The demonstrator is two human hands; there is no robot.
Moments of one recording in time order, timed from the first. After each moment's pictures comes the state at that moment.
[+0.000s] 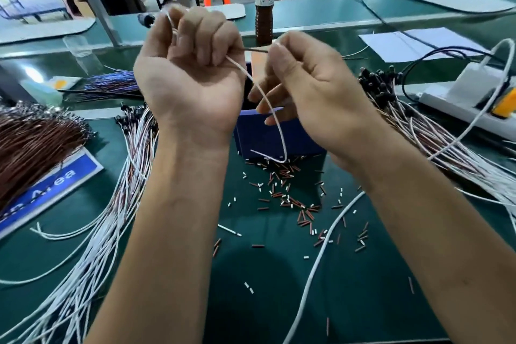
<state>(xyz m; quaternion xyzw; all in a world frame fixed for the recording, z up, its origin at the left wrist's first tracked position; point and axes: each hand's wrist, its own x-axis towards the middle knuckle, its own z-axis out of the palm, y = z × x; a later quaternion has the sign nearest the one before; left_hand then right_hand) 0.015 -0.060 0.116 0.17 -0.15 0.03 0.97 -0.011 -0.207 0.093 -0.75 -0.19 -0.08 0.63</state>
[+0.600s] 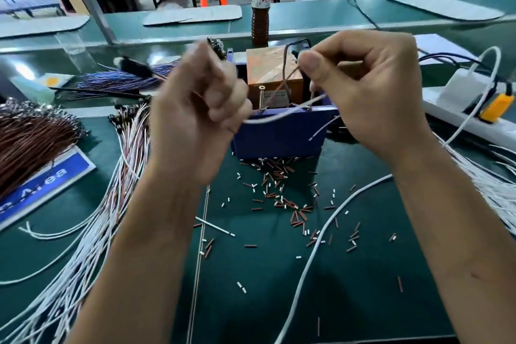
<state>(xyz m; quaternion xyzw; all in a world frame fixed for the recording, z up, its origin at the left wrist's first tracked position) -0.011 -0.049 0.085 0.42 -0.23 -0.03 0.88 -0.011 -0.257 0.093 -0.79 -0.22 -0.32 0.48</state>
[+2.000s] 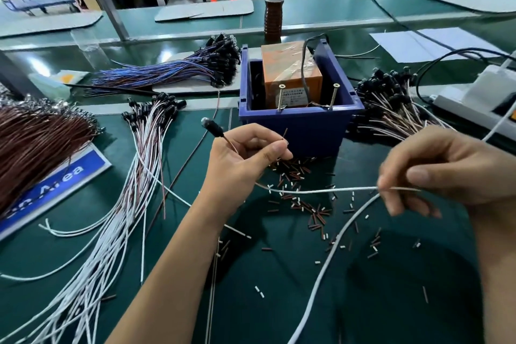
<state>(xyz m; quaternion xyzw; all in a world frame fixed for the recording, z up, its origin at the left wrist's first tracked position) -0.001 -0.046 -0.008 0.64 -0.20 0.02 0.74 -0.019 -0.363 0.025 -0.61 -0.35 0.27 0.65</state>
